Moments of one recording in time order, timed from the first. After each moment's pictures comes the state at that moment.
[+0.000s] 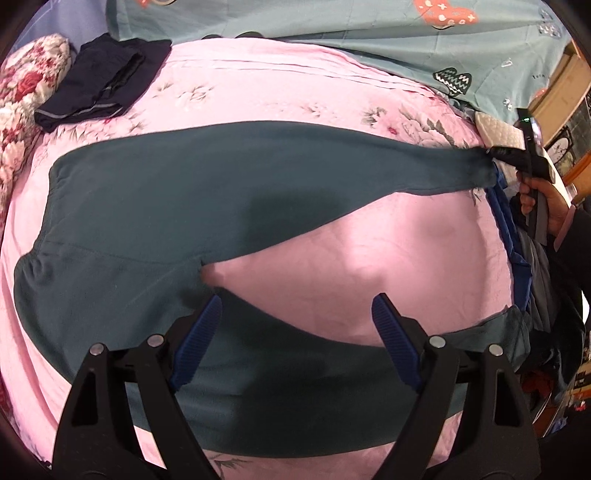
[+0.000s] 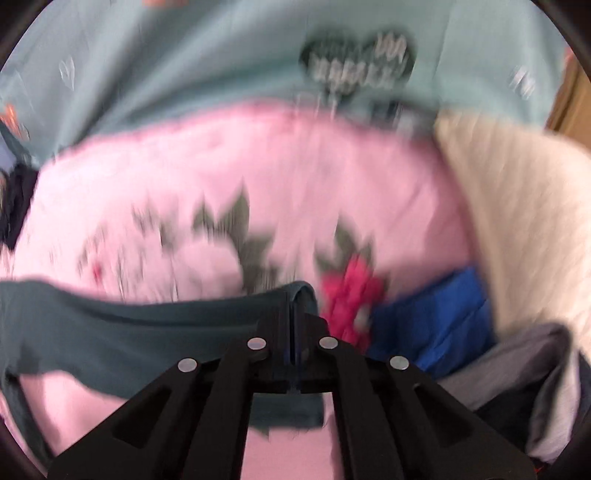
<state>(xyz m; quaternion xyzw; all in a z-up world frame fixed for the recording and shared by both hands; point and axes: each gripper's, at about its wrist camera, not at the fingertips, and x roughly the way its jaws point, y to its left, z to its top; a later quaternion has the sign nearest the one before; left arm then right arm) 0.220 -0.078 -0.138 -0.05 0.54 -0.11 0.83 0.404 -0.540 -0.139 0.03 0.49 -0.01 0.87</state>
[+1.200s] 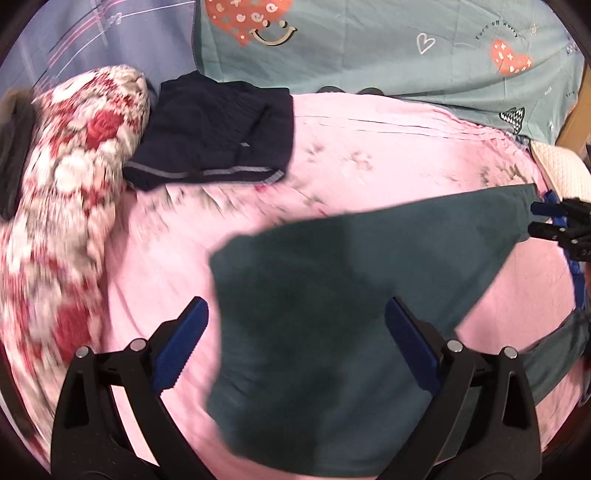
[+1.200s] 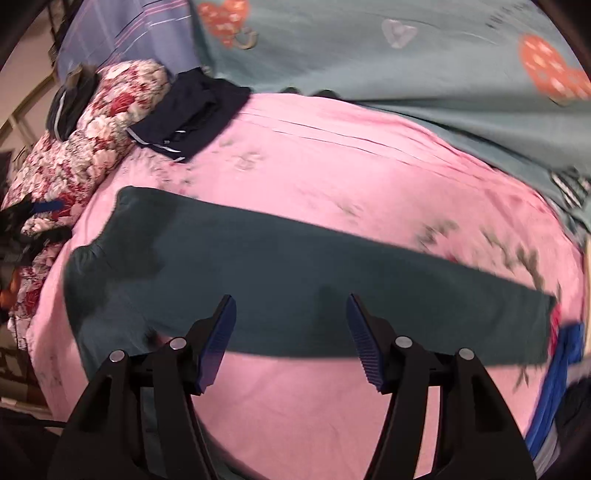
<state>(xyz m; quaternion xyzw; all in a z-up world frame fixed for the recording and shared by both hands) 0.307 0.130 -0.100 0.04 0.50 -0.06 0.87 0.333 -0.206 -0.081 -0.06 0.51 0.23 0.83</state>
